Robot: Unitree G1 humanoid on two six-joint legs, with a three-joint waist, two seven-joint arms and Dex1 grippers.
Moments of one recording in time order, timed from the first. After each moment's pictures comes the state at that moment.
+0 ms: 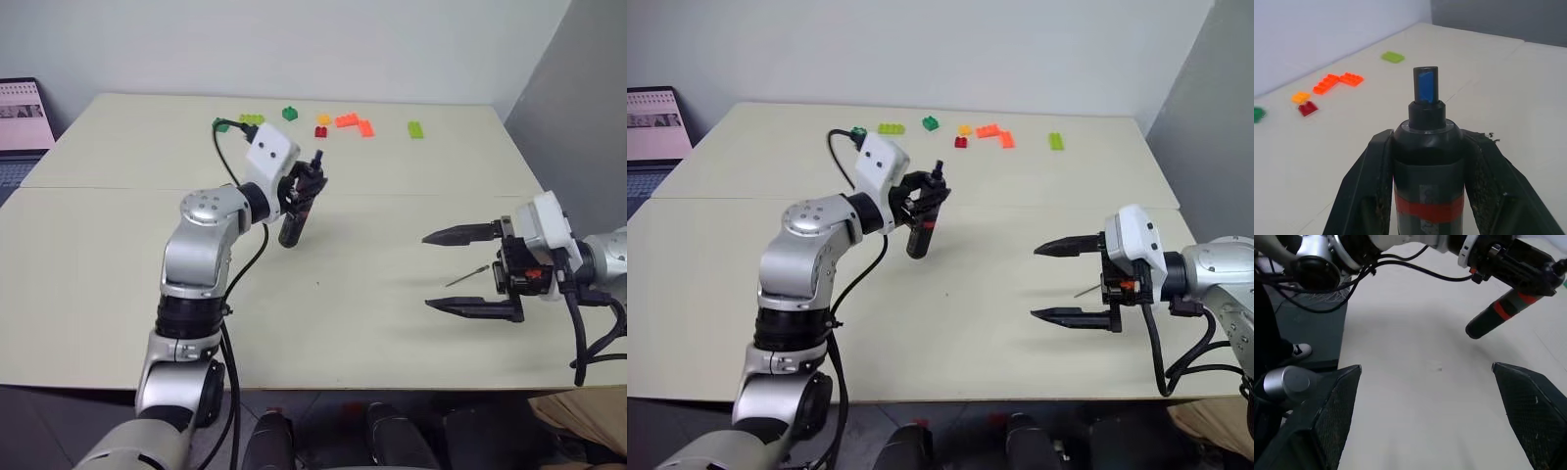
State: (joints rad) left arm -0.70 0.25 0.06 -0.11 -0.02 0.61 -0.64; right arm -0.36 -0.96 -0.15 -0.47 0.76 0.60 1.15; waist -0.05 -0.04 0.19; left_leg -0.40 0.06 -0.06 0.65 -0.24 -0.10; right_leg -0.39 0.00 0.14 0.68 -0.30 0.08
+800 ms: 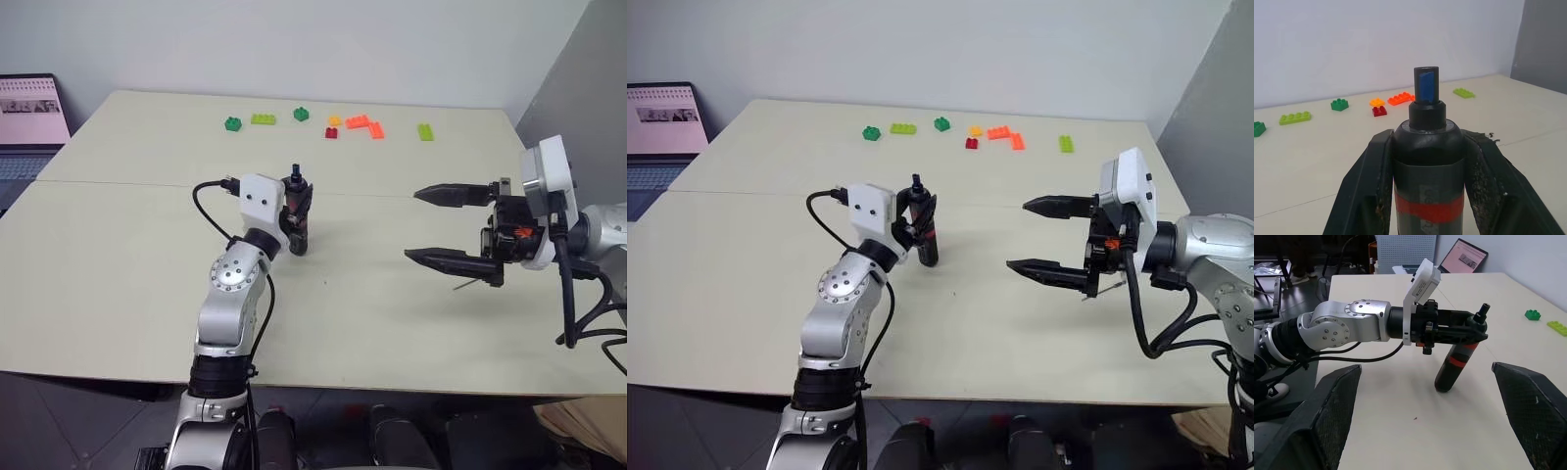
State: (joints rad) left arm -0.44 0.09 0.03 -0.14 -0.06 0.30 -0.31; right arm -0.51 -0.89 -0.16 -0.50 0.87 0.76 0.94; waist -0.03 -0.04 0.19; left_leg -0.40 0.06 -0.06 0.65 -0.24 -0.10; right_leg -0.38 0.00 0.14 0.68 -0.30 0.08
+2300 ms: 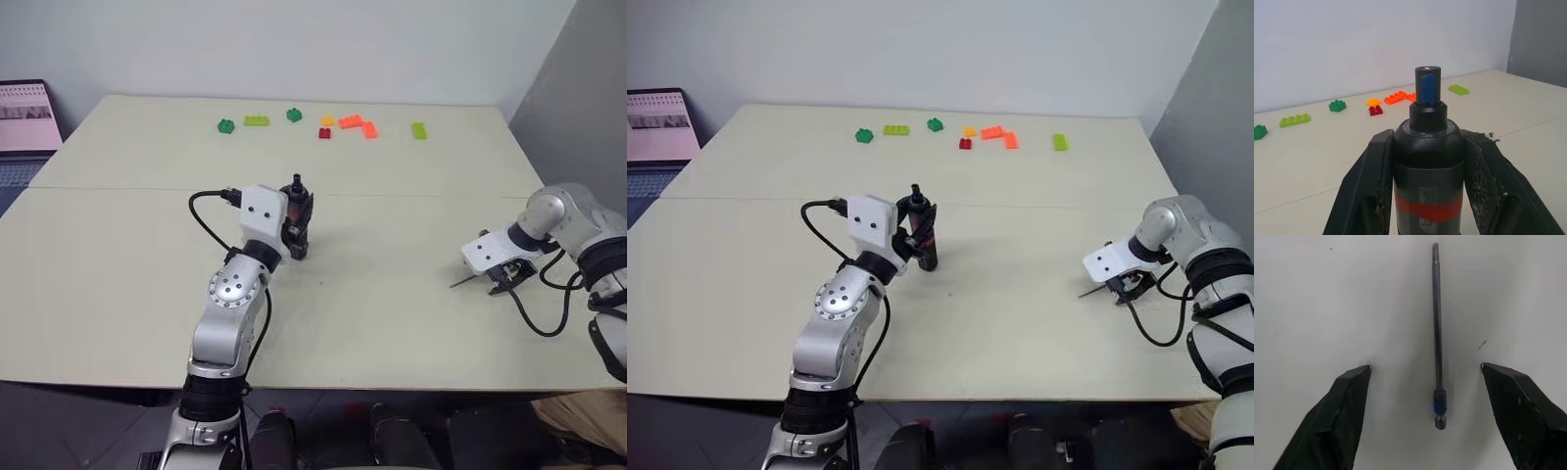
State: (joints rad) left arm -0.35 0.13 -0.03 -0.27 -0.06 0.35 -0.24; right arm -1.07 -0.82 0.60 0.99 -0.44 -0.56 1.44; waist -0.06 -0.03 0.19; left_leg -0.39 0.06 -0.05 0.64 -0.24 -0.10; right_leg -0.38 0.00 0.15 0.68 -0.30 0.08
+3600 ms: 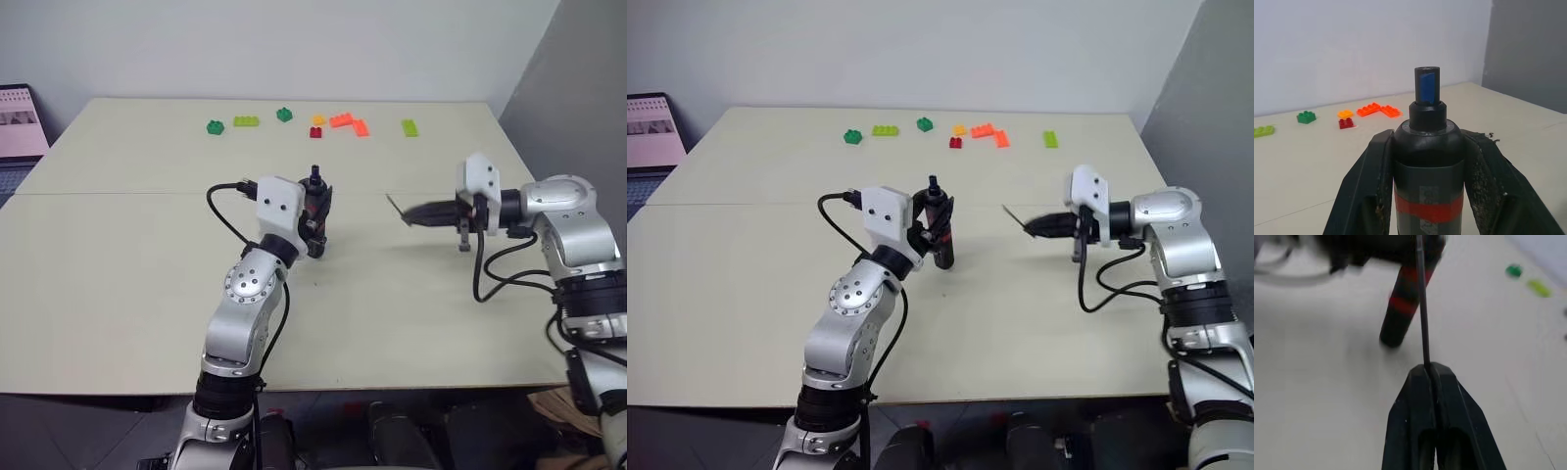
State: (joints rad) left arm -0.37 0.08 -0.10 -0.32 -0.07 0.40 -0.21; right arm -0.78 -0.60 0.01 0.14 0.33 0.35 1.23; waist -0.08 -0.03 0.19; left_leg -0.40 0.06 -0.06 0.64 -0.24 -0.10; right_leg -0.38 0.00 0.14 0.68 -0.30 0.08
